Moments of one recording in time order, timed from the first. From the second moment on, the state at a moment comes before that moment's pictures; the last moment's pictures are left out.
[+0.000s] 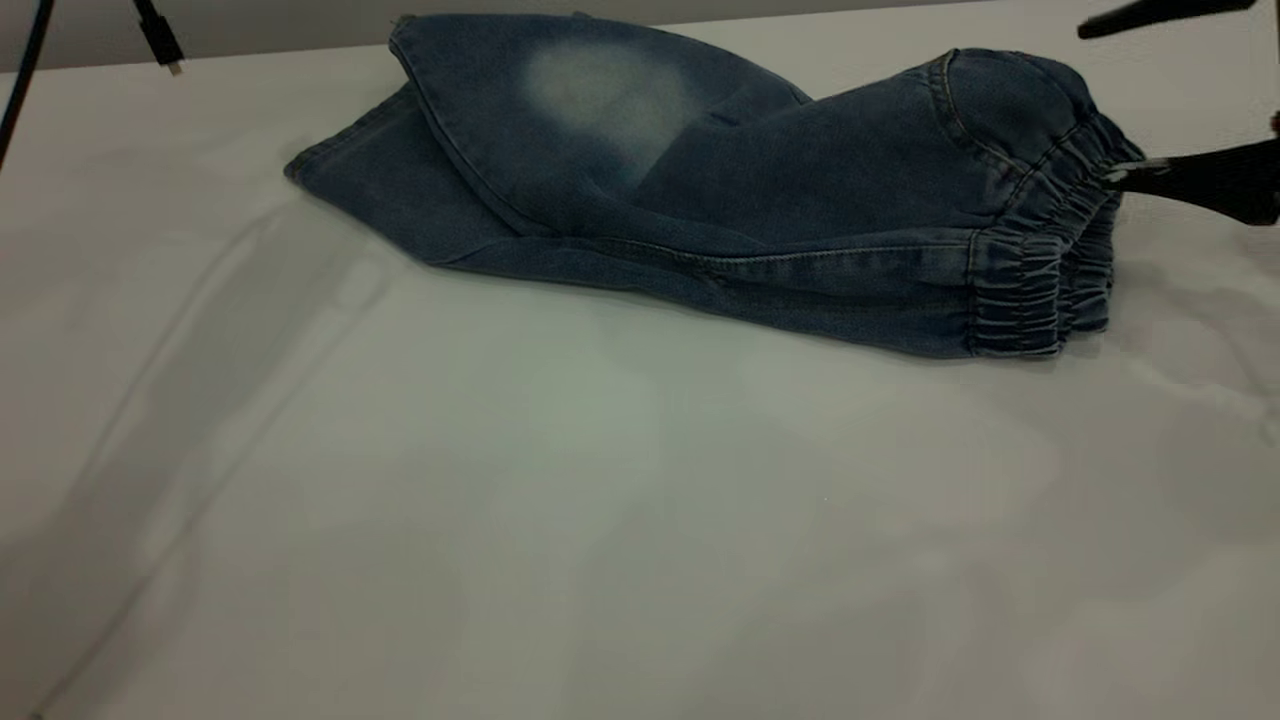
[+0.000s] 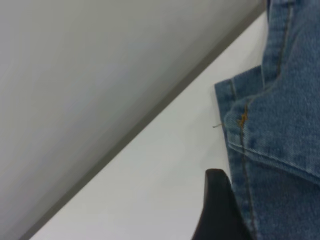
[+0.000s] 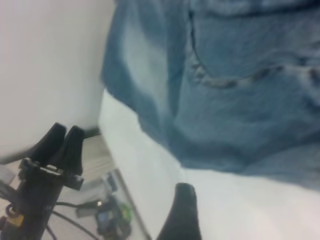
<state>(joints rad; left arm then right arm) -0.20 2.11 -1.42 0.18 0.11 0.42 -0.25 2.02 -0.75 1.74 1.01 -0.99</state>
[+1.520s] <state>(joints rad) -0.25 2.11 -1.42 0.18 0.12 0.41 -0.19 2.24 -0.79 1.74 0.91 -0.92</state>
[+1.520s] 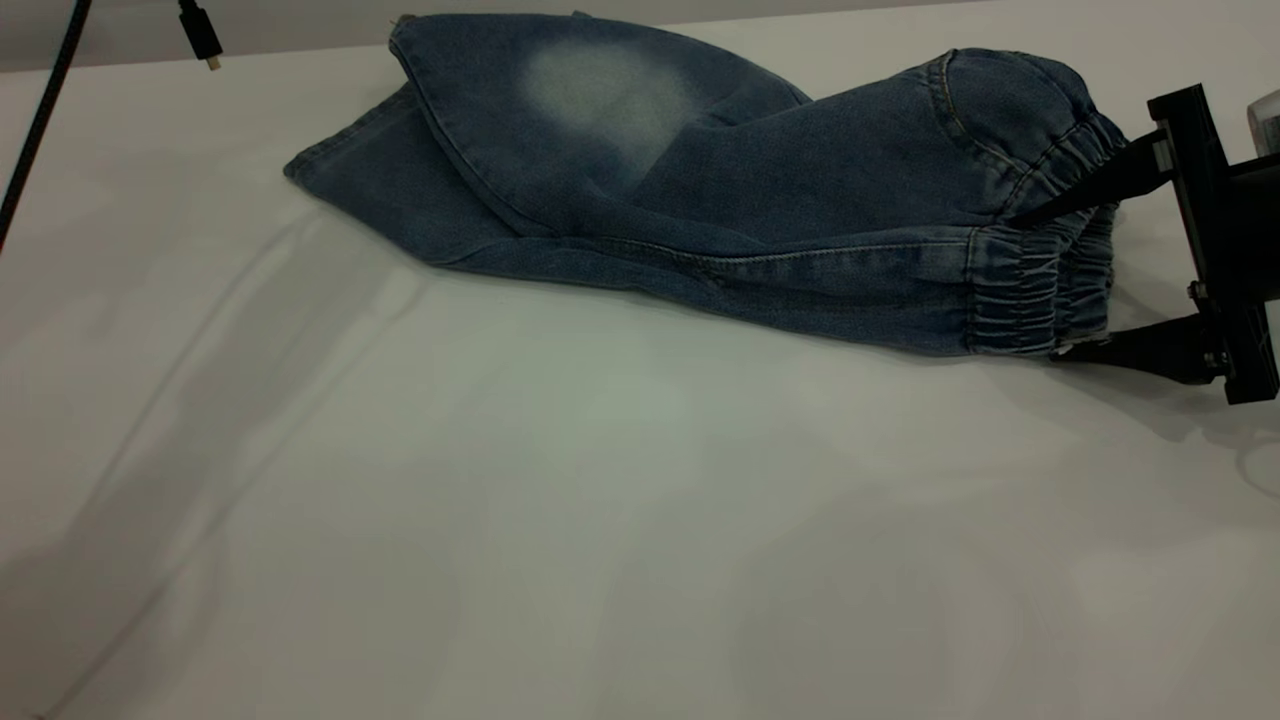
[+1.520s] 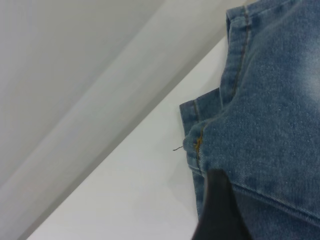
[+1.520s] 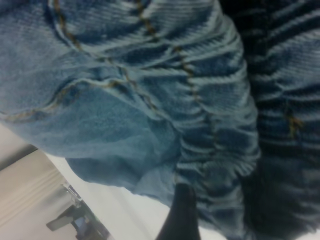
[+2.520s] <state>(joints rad) -0.25 2.11 -1.42 0.18 0.15 0.40 -0.14 2.28 -0.90 1.75 0.84 -0.85</state>
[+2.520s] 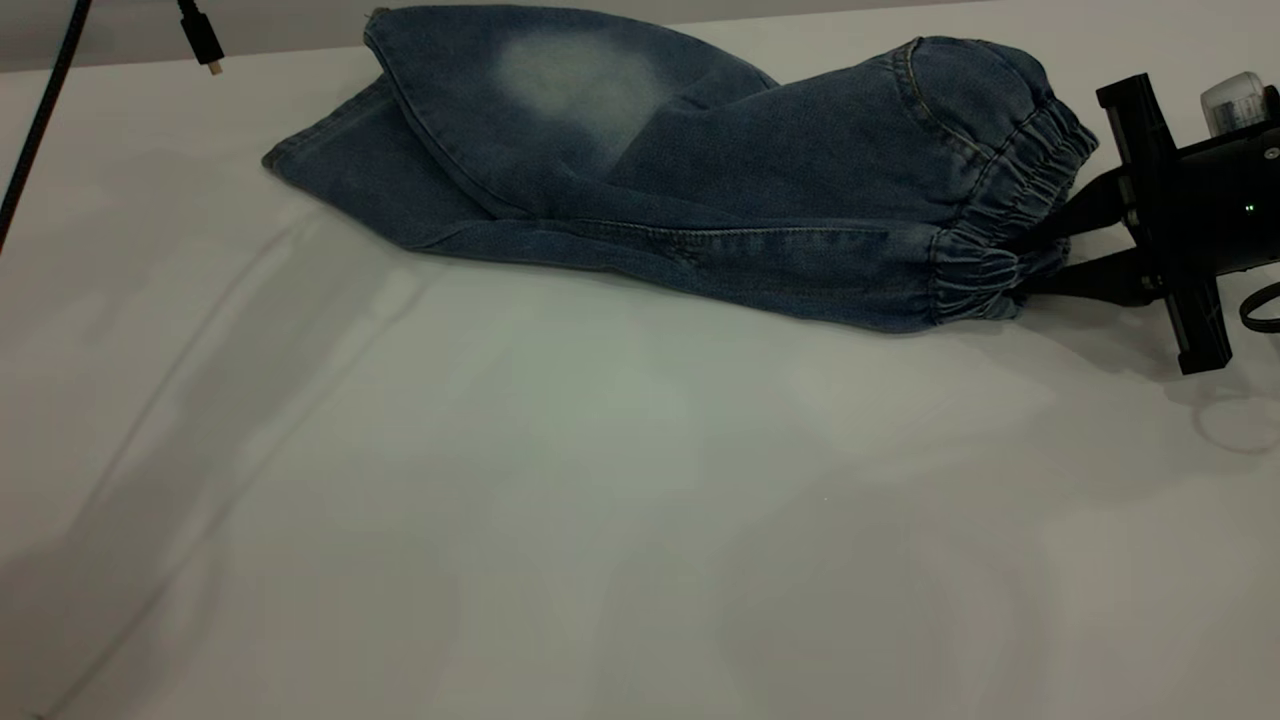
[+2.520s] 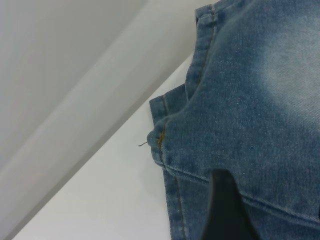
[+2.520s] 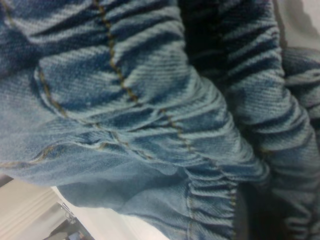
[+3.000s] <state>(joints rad) -0.33 2.14 -1.42 0.15 0.13 0.40 -0.14 2.21 -0.90 1.74 0.97 -0.98</state>
